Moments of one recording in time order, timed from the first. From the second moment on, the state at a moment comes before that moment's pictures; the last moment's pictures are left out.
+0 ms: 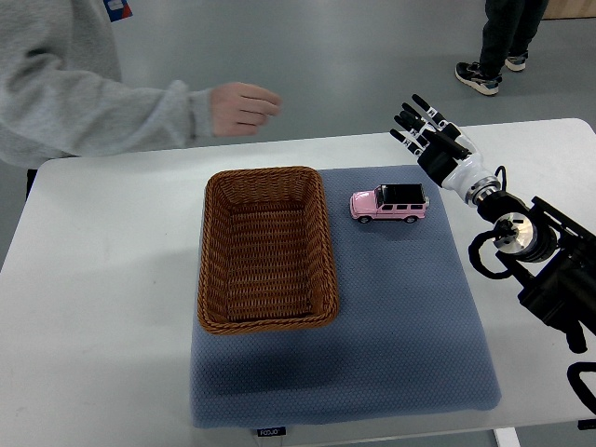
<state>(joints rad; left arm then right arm) -0.02 0.00 -0.06 -0.16 0.12 0.01 0.00 0.68 -0.15 0.93 0.63 -0.12 0.33 0.21</state>
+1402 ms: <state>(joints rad) -0.02 0.00 -0.06 -0.16 0.12 0.01 0.00 0.95 -0.39 0.36 0.72 -1.19 0.25 0.20</state>
